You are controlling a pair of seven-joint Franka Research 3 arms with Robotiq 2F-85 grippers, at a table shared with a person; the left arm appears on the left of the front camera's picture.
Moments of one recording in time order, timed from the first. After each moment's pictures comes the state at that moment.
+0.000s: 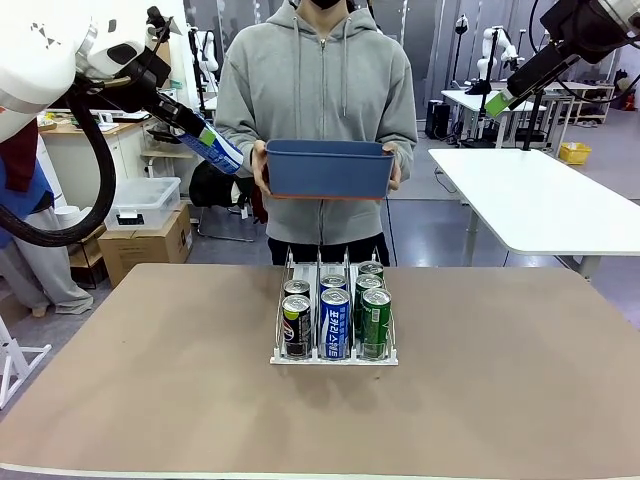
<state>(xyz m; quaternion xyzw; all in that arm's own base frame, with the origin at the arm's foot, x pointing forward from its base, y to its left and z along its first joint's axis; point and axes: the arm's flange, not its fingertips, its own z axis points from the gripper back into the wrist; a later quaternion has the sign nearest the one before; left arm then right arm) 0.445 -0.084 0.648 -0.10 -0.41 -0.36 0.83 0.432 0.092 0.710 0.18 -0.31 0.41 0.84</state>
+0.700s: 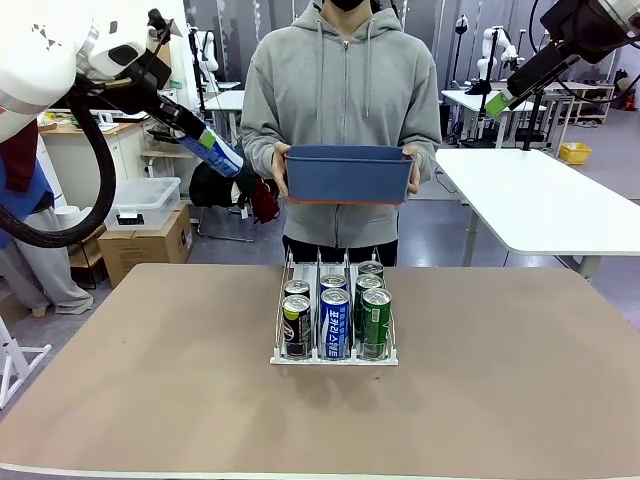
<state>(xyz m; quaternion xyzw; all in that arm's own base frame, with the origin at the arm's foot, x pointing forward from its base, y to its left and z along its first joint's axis) 0.445 -0.085 0.643 -0.10 -0.40 -0.35 0.84 0.432 0.092 0.710 0.18 -0.31 0.41 0.84</state>
